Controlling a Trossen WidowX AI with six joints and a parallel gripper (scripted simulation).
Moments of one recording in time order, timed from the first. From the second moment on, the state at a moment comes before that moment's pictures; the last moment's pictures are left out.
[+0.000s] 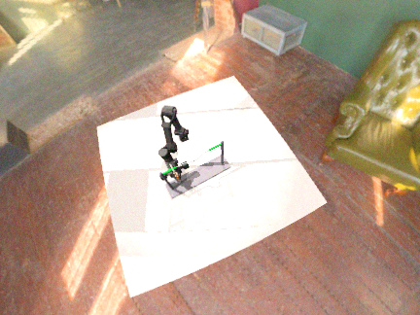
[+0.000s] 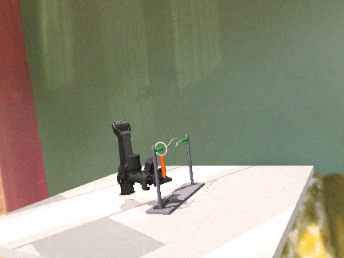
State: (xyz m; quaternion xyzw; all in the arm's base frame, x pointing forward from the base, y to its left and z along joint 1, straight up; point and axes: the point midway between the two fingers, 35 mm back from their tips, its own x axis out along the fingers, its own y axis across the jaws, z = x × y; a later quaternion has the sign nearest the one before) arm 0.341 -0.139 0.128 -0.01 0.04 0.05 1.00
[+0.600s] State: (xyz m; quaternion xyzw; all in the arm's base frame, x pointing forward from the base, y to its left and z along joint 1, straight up) arm 0.341 -0.136 0.129 -0.01 0.03 0.05 1.00
